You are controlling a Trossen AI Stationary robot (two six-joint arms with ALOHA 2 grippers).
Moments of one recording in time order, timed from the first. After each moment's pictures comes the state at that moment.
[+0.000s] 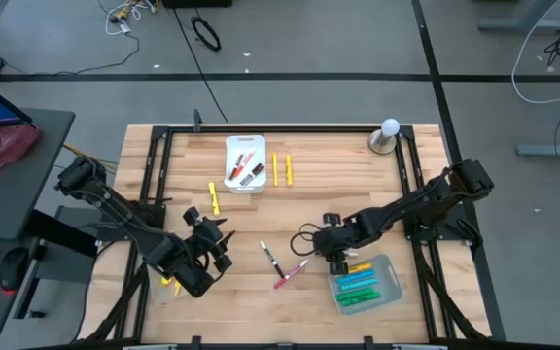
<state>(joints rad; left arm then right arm) -0.70 1.44 1.04 -0.89 -1.05 -1.08 0.31 1.62 0.89 -0.43 0.07 0.23</state>
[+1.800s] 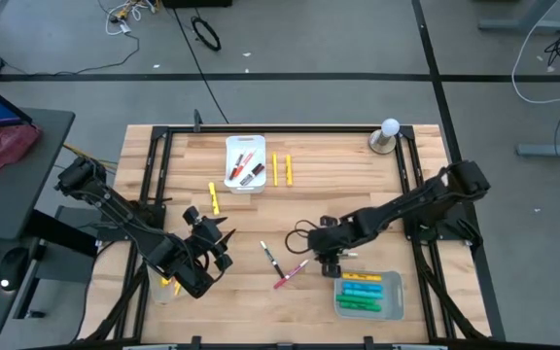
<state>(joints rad) -0.70 1.45 1.04 -0.89 -1.10 -1.08 0.30 1.66 0.92 -0.36 -0.02 0.36</state>
